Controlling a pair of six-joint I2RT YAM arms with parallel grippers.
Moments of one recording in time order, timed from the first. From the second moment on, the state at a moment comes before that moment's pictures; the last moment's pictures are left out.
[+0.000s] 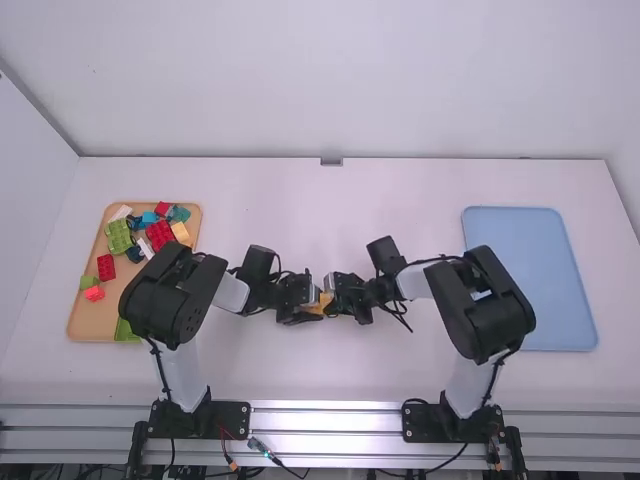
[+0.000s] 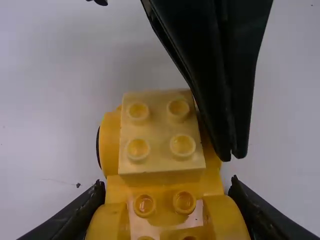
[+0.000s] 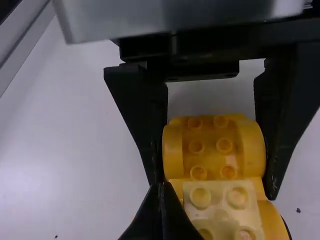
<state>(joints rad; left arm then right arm) -0.29 1.93 0.58 0.36 0.89 0.99 0.41 1.91 0.75 -0.11 -0.99 -1.08</state>
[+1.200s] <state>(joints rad) -0.29 1.93 0.58 0.36 0.89 0.98 0.39 1.93 0.76 -0.01 -1.04 -1.03</state>
